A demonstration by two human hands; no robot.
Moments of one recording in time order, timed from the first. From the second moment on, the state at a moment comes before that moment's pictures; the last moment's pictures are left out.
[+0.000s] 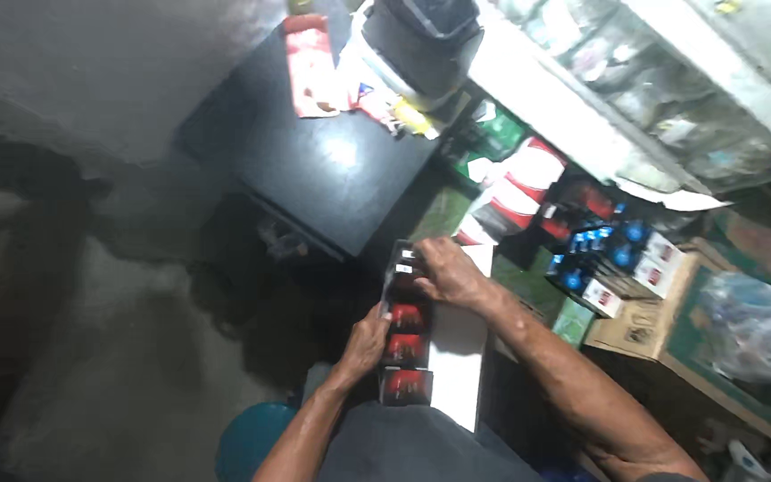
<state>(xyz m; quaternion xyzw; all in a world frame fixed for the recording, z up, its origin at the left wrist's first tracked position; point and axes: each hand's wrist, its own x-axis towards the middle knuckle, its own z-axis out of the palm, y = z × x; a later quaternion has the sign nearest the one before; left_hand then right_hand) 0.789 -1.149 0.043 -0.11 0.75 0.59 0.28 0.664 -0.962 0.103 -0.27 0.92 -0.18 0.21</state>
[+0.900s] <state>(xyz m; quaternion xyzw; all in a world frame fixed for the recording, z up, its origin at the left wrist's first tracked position) 0.793 -1.134 0.053 -0.14 0.79 0.55 0.23 0.700 -0.782 0.081 0.04 0.96 -0.21 0.19</state>
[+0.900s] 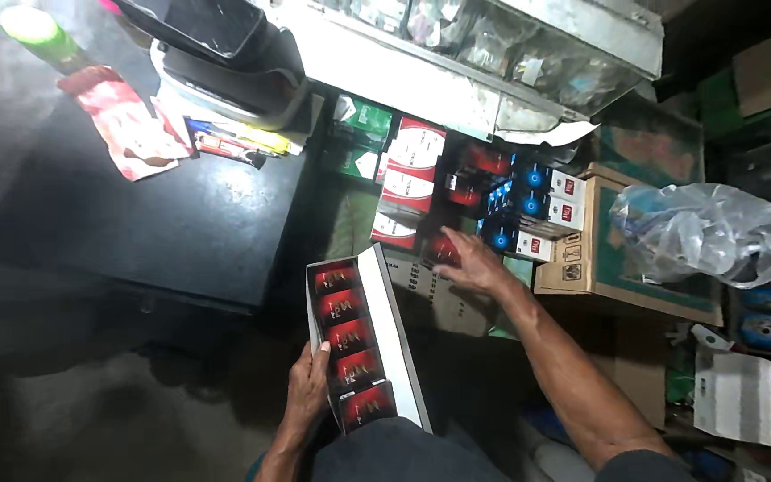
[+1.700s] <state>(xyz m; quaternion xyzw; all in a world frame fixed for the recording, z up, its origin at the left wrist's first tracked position) 0.792 -1.131 0.052 -0.15 0.78 0.56 0.22 0.620 -0.744 0.097 0.03 0.99 -0.10 -0.05</state>
